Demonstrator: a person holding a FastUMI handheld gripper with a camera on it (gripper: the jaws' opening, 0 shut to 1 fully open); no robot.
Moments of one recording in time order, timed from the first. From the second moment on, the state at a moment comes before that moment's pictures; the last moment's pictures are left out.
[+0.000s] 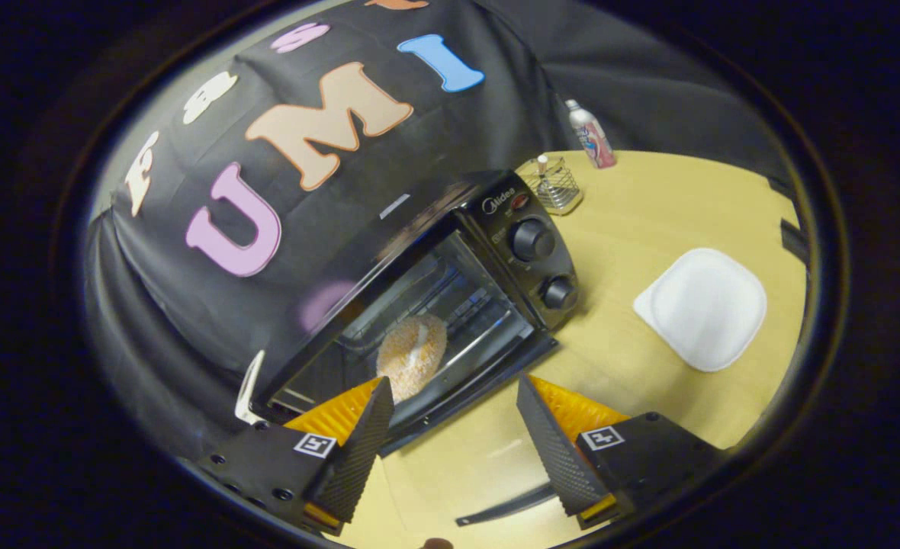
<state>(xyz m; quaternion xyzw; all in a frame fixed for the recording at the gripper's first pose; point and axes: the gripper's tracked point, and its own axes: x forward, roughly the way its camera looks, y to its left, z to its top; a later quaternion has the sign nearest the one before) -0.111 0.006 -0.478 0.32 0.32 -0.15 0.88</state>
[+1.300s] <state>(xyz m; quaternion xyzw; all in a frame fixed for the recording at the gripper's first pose) -0.265 0.040 -0.548 0.03 0.48 -0.04 0.88</state>
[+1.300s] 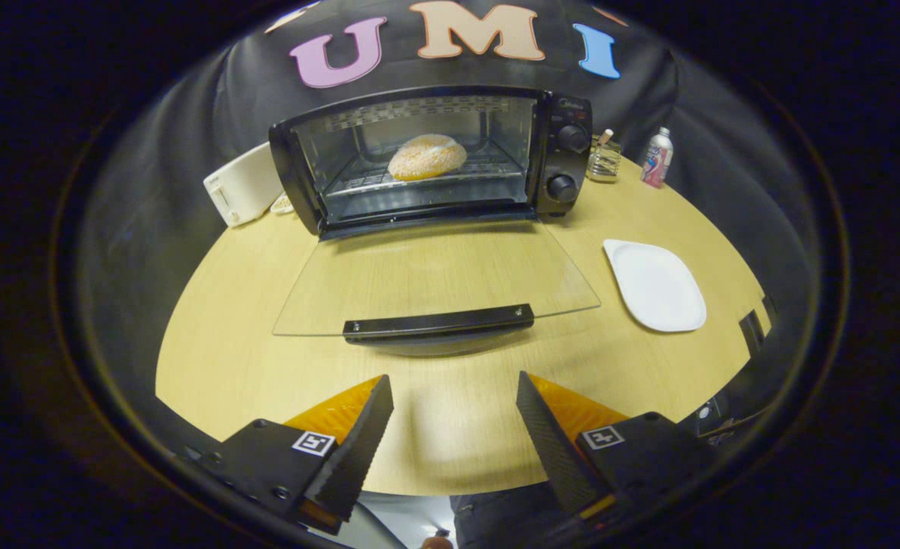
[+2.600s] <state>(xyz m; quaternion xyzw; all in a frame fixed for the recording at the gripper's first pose) -0.220 0.036 -0.528 -0.05 0.44 -0.03 0.90</state>
